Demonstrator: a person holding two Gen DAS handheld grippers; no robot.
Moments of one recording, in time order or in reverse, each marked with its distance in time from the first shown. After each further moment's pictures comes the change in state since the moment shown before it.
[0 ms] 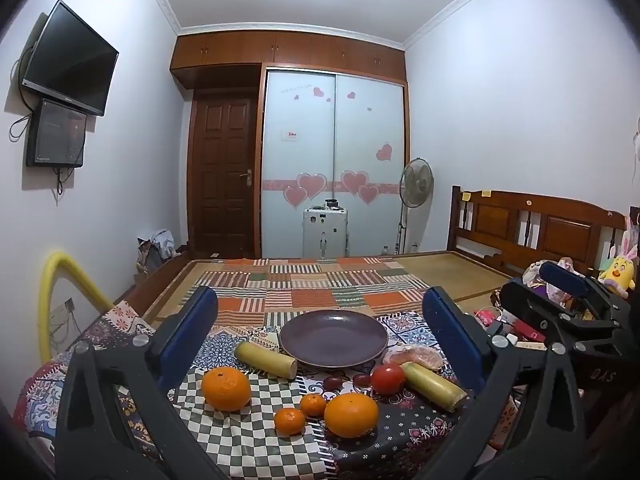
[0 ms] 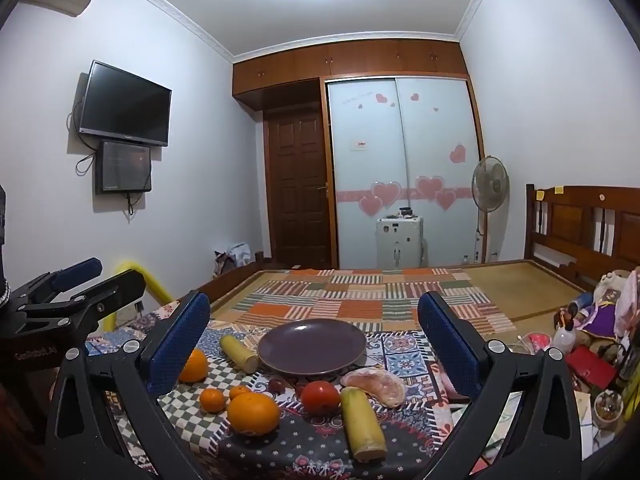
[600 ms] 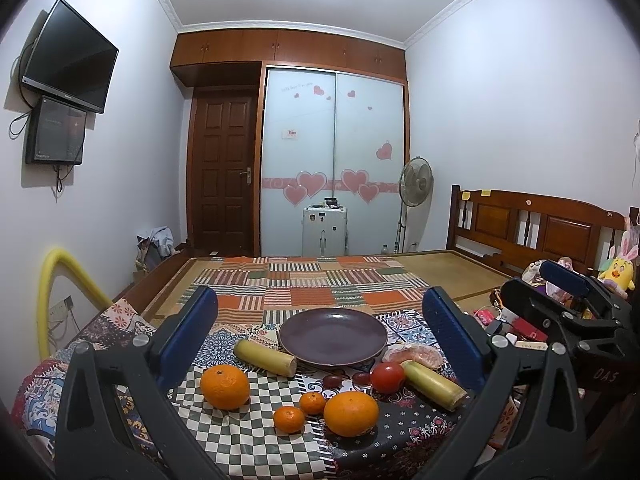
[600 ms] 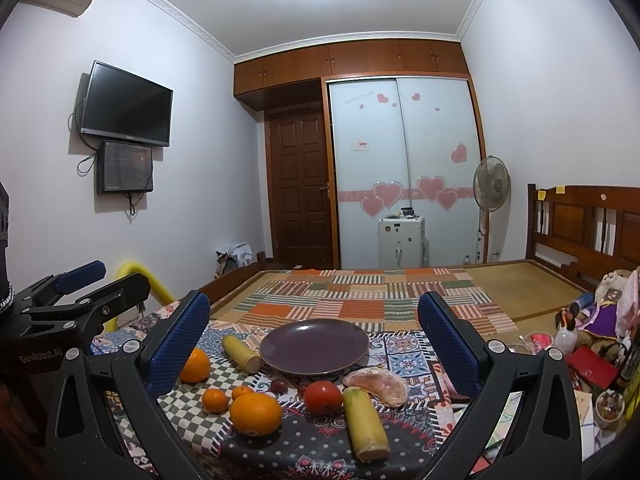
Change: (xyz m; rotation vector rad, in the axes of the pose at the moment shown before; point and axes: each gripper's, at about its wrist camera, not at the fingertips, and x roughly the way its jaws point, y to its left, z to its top) left arm 0.003 0.001 0.001 -0.003 0.011 -0.002; right arm 0.000 0.002 0.000 0.001 -0.001 0.003
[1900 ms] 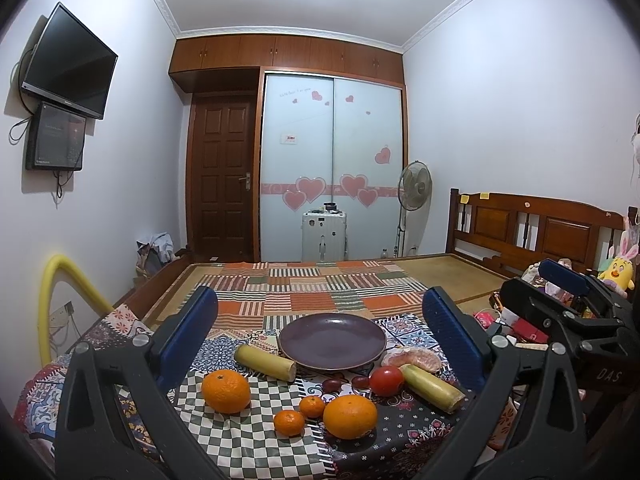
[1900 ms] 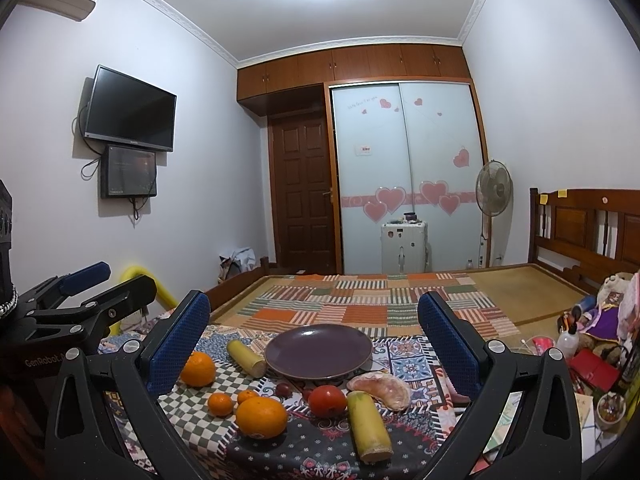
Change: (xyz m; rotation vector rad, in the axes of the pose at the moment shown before) left arm -0.003 -0.005 0.002 0.014 -0.015 0.001; right arm -0.005 0.005 0.005 0.000 -0.015 0.011
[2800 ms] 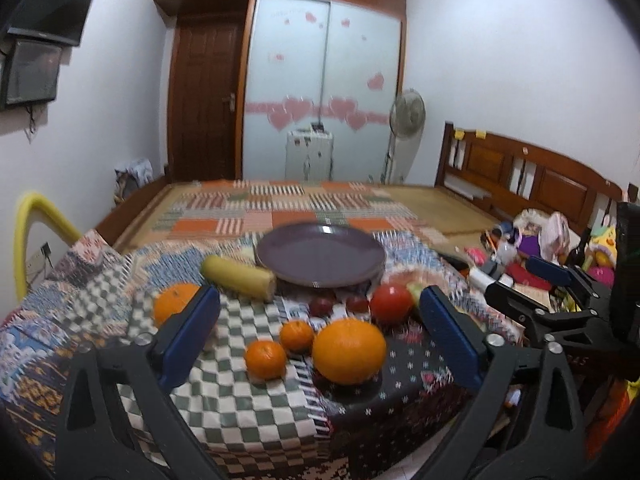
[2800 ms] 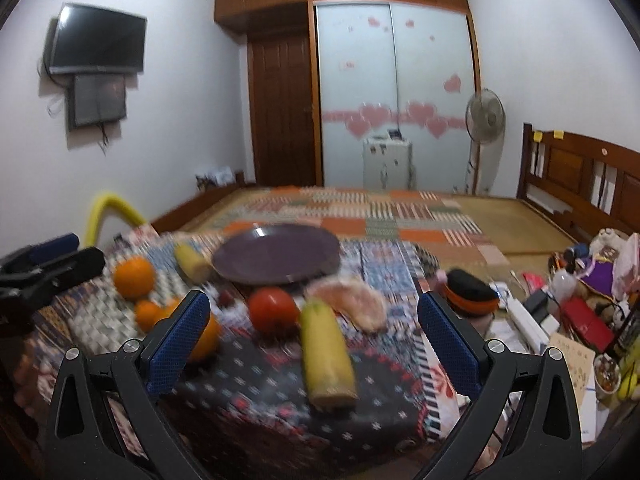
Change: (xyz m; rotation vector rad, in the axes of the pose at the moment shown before) left arm 0.073 0.003 -0.075 -0.044 0.304 -0.082; right arm 0.059 -0.044 -0.073 -0.011 0.328 -0.065
